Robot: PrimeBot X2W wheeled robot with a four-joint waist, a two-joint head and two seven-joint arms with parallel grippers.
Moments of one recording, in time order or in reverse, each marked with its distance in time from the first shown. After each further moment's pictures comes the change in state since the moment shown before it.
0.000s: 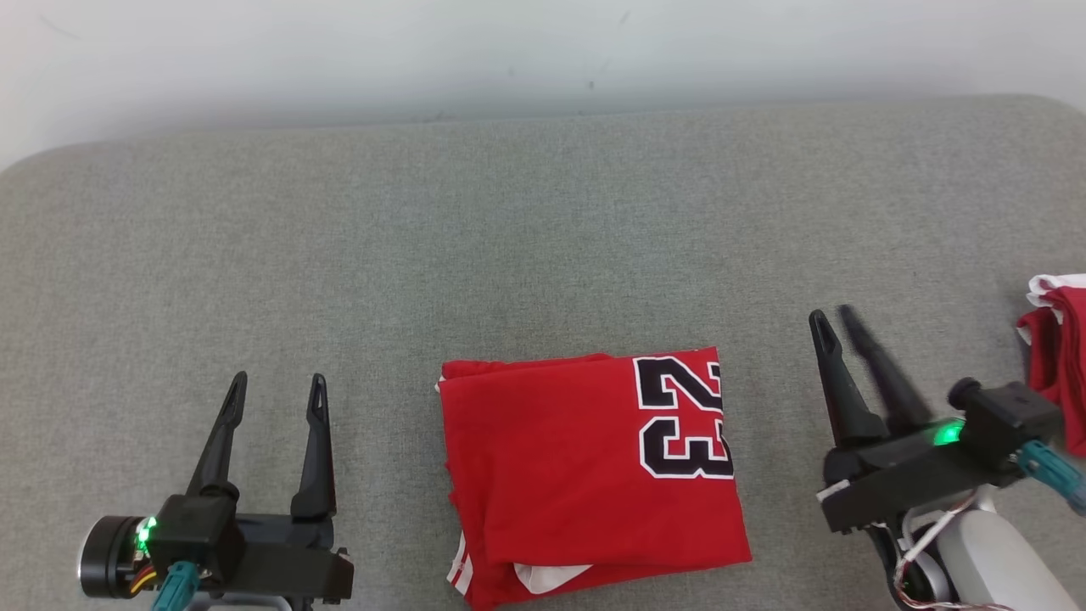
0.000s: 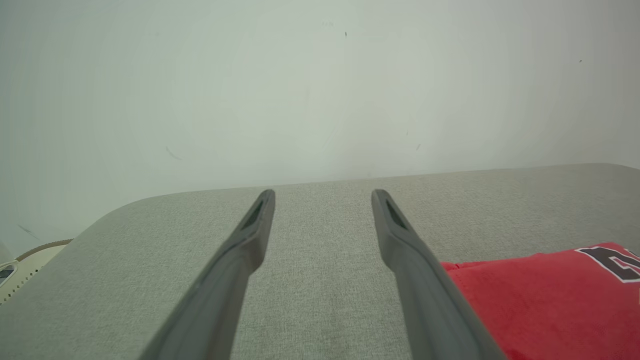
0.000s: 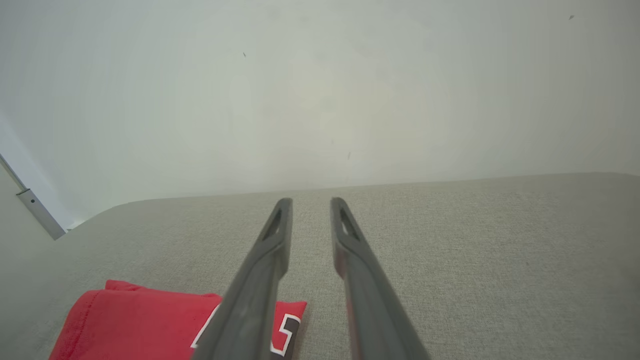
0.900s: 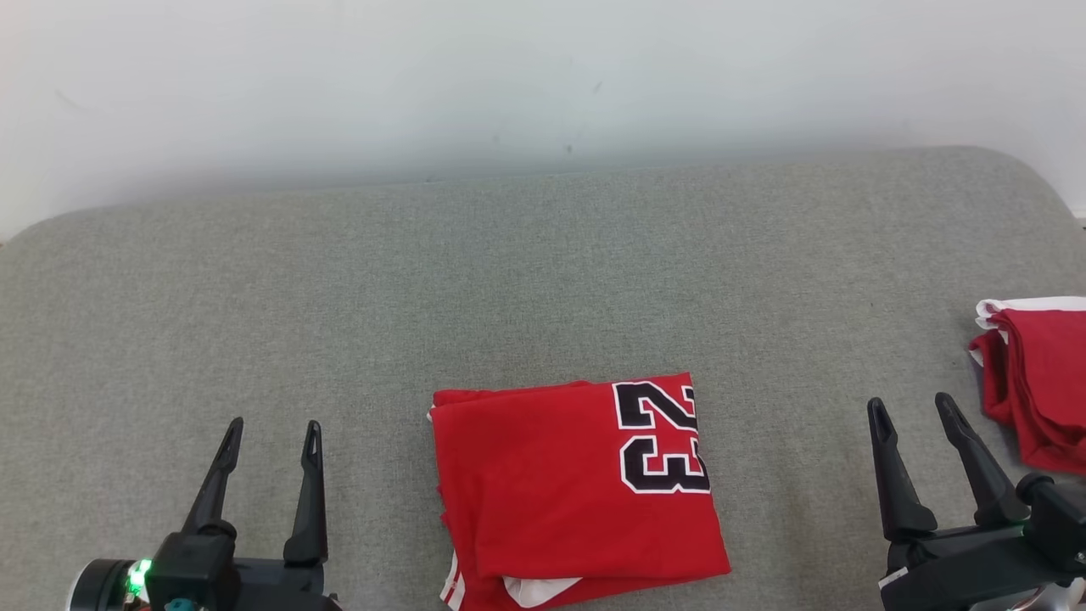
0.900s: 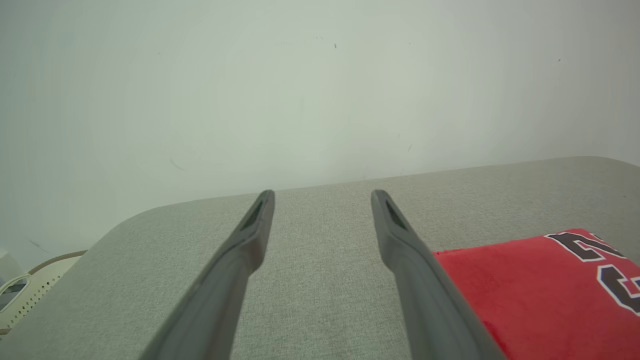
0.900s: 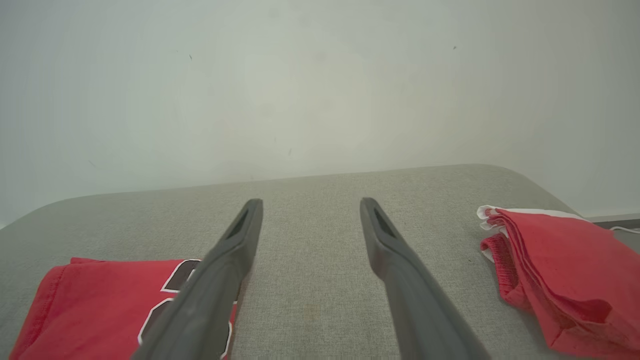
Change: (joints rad) left arm 0.088 0.047 -0.014 -0.049 0.002 0.019 0.042; right arm 0.300 0.106 -0.265 -0.266 -0.187 0.000 0.166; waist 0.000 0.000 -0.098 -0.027
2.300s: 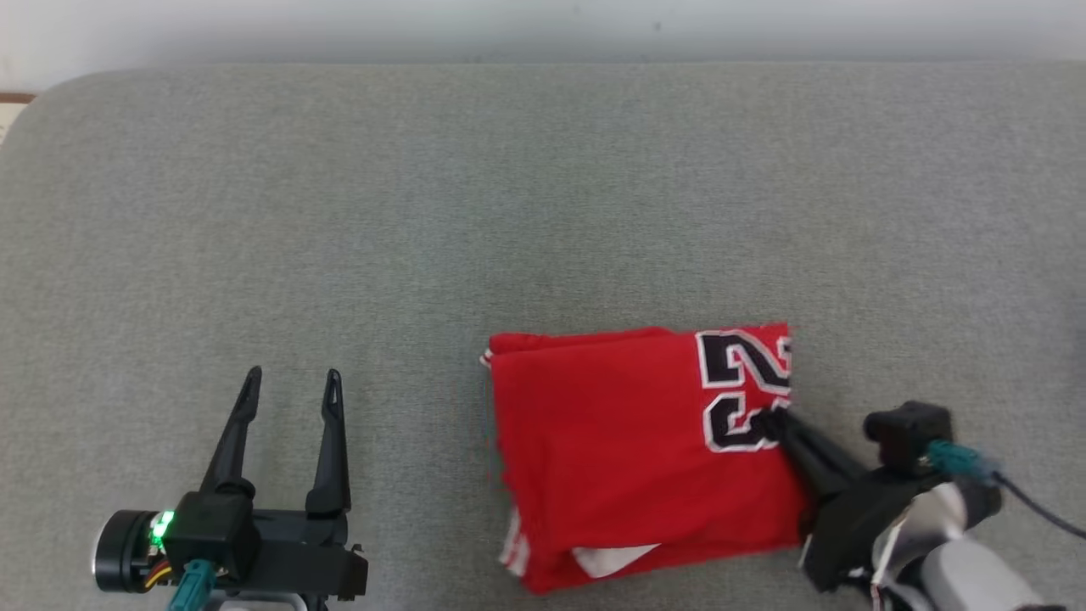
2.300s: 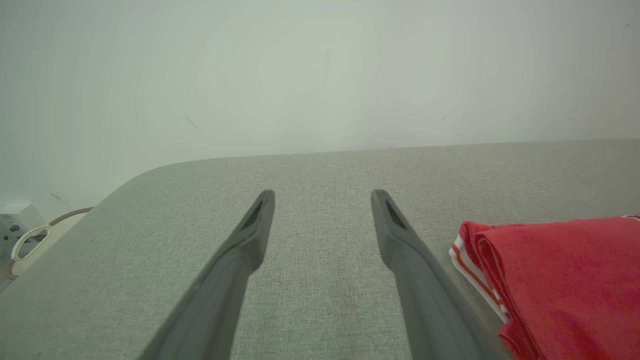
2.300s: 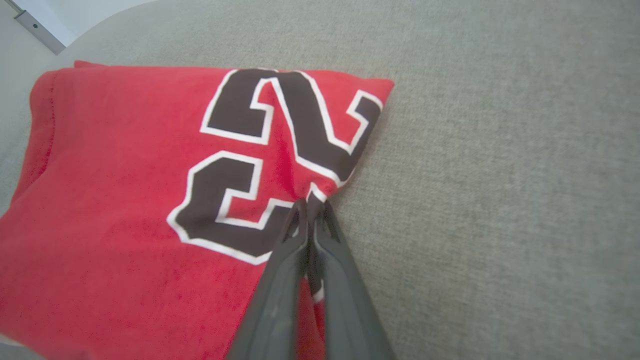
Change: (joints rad) left arm -0.099 -0.050 -0.022 0.038 -0.001 0.007 -0.041; right arm -0.273 -0.155 0.376 0.332 0.195 0.000 0.147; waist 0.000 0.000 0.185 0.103
